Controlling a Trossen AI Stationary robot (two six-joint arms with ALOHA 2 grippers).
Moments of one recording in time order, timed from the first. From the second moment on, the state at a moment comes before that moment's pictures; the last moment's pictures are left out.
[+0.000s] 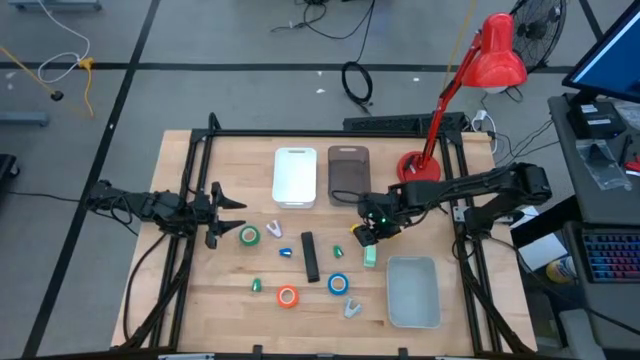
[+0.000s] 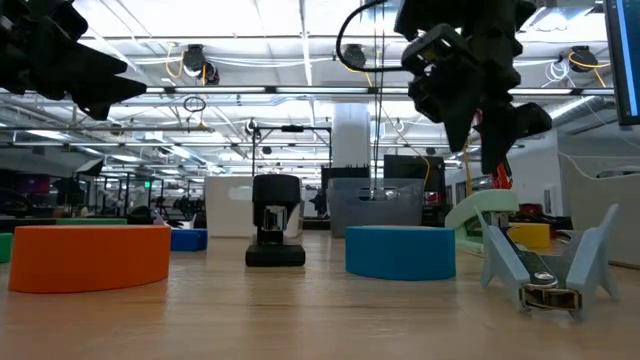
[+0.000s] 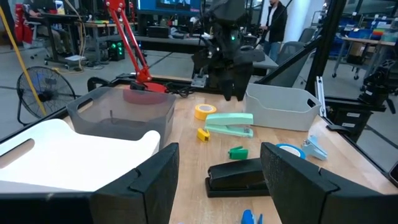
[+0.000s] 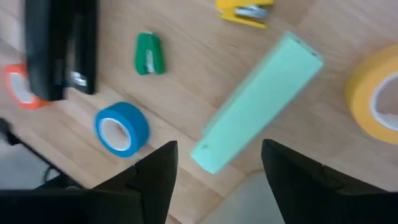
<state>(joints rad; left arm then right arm) -0.28 0.01 0.11 -0.16 -0.32 -0.11 0.02 1.52 1.04 -0.78 -0.27 1.14</state>
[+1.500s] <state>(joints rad) -0.28 0.01 0.11 -0.15 -0.32 -0.15 0.05 1.54 0.77 -0.39 -0.28 1.50</state>
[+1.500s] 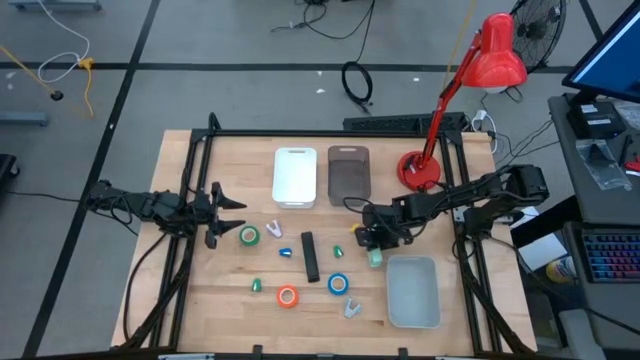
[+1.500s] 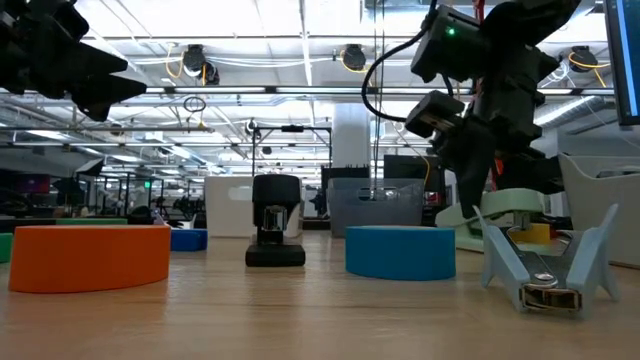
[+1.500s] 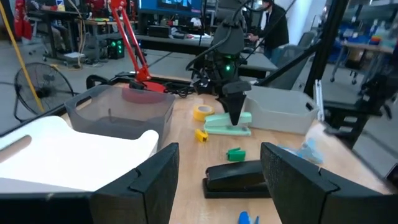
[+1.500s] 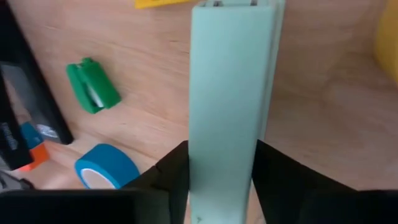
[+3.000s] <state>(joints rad) -0.28 0.27 0.11 0.39 -0.51 -0.66 0.04 1.38 0.86 -0.05 0.09 1.13</state>
